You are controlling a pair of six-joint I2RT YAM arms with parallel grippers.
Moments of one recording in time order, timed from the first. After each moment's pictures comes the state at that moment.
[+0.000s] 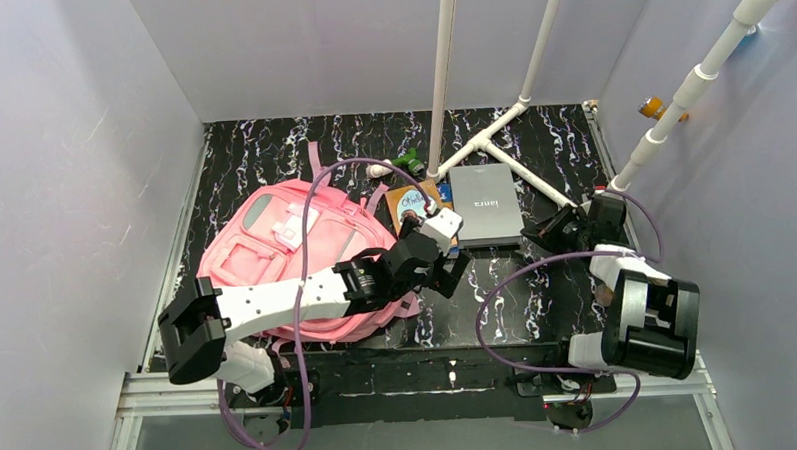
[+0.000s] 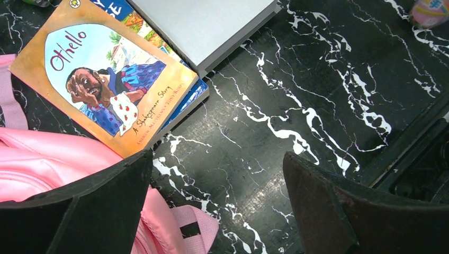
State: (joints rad) left arm -1.18 1.42 1.00 -0.12 -0.37 -0.25; right arm -0.22 1.36 0.53 0.08 -0.56 0.71
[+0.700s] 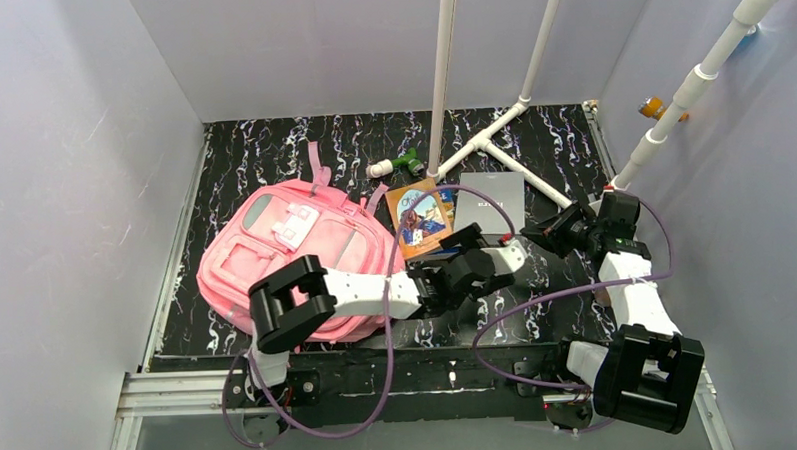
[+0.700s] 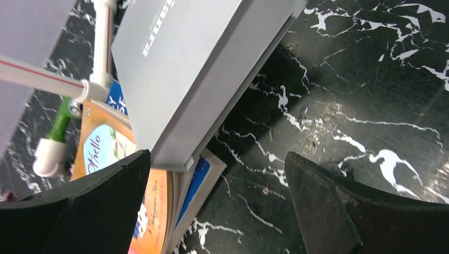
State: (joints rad) left arm -1.24 1.86 1.16 0.17 -0.53 0.26; right arm -0.23 1.08 0.62 -0.31 -0.67 0.80
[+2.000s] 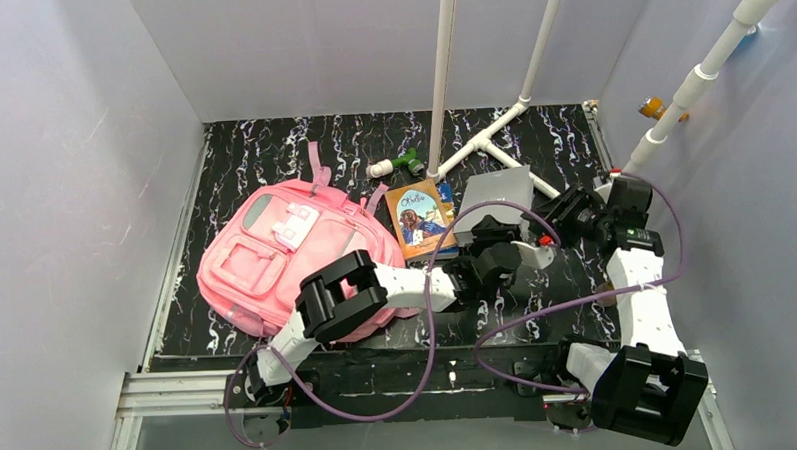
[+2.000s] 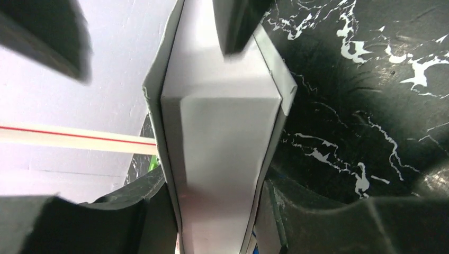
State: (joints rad) left arm -1.25 2.20 1.46 0.43 -0.73 0.78; right arm -0.23 1.02 0.74 -0.46 -0.70 0.79
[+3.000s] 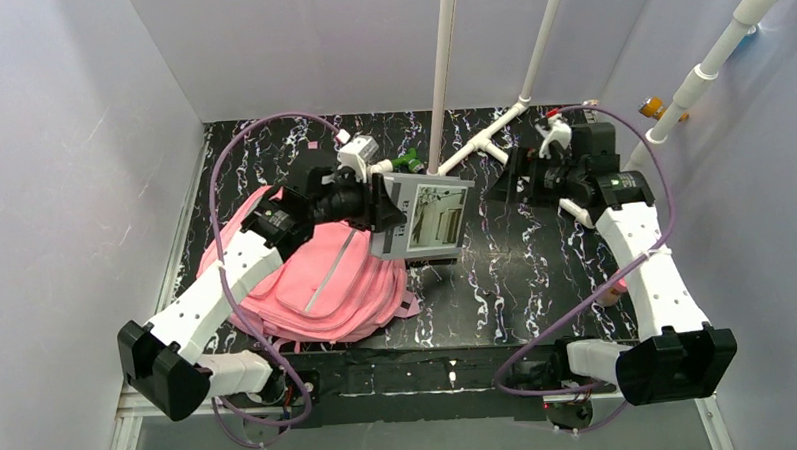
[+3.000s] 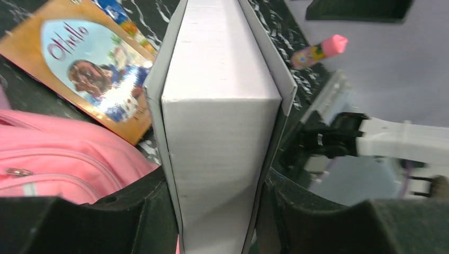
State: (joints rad) left arm -0.65 1.24 1.19 -0.44 0.36 -0.37; right arm 0.10 1.20 1.25 -0.78 -0.54 0.26
